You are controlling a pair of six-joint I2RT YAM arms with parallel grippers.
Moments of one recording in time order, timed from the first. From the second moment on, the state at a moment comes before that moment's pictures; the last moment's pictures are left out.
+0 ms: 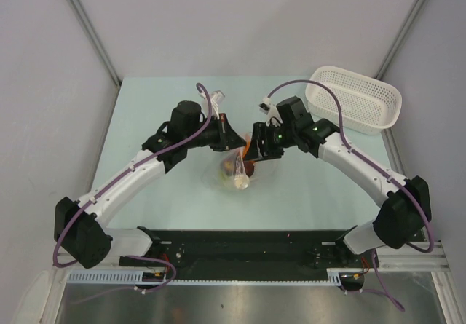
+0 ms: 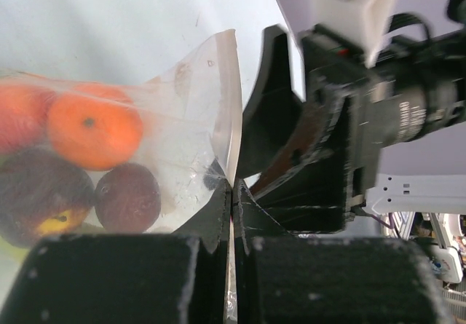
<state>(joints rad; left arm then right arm) -0.60 1.28 1.10 -0.24 0.45 -0.63 0.61 1.46 1.30 -0.62 -0.50 0.52</state>
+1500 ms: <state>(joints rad) -0.64 1.39 1.10 -0.17 0.47 -0.68 0.66 1.74 1.17 -0.40 -0.30 0.53</state>
